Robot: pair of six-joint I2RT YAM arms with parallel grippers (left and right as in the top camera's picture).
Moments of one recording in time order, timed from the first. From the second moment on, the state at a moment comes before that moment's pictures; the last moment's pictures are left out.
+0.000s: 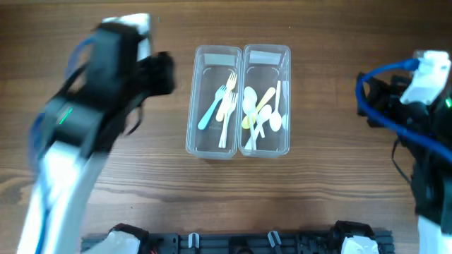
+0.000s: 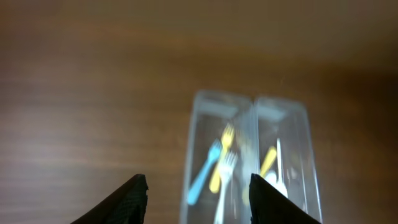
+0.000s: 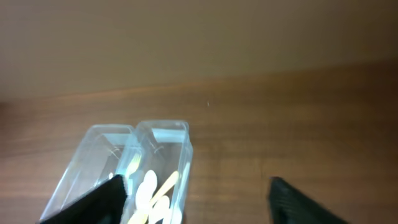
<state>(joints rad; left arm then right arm) -0.32 1.24 1.63 -1.05 -0.12 -0.38 -0.14 0.91 1.28 -0.82 -0.26 0.07</state>
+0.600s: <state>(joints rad) -0.32 0.96 1.64 -1.30 -0.41 -0.37 -0.14 0.94 1.28 -0.83 -0.27 0.07</state>
